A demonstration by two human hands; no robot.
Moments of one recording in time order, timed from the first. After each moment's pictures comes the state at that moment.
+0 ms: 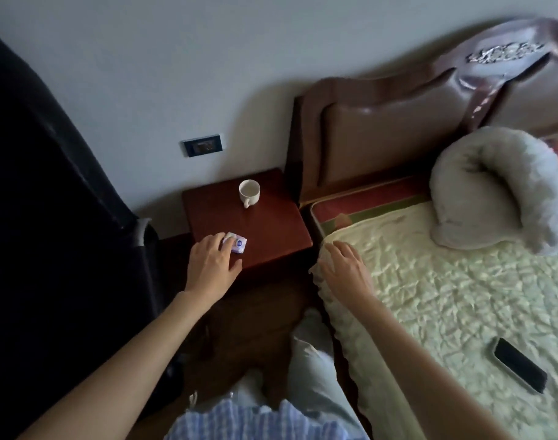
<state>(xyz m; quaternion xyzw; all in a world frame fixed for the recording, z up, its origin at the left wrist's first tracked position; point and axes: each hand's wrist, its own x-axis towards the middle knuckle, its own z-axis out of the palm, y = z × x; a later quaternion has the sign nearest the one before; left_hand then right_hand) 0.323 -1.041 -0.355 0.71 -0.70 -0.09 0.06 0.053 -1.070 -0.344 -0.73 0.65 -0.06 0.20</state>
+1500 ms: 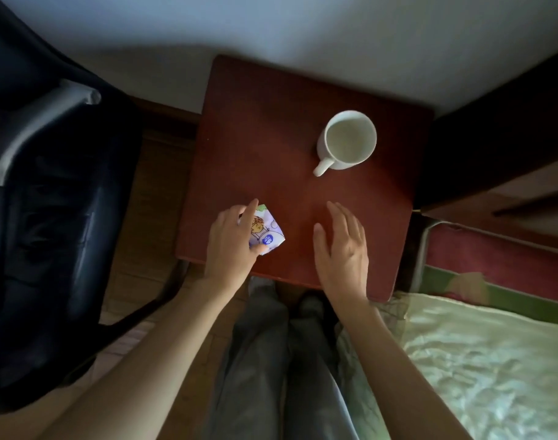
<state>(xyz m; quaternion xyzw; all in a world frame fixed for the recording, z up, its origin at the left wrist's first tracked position) 0.345 -1.200 -0.690 0.87 -0.41 -0.26 0.11 0.204 -1.302 -0.655 -0.80 0.52 -0.09 0.30</state>
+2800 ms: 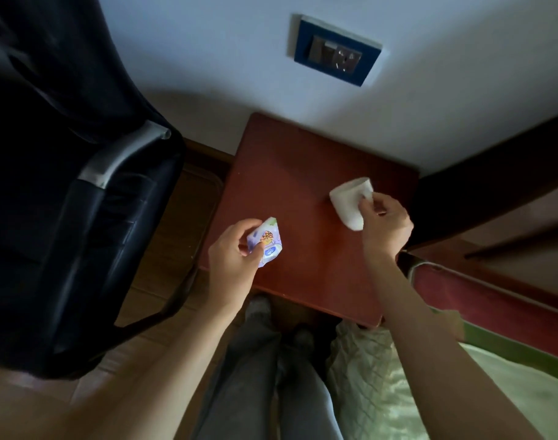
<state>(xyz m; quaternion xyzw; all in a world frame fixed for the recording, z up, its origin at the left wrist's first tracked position) 0.344 -1.187 -0.591 0.83 -0.16 -0.24 0.47 0.235 -1.391 -0.606 -0.67 0.64 -0.21 0.32</state>
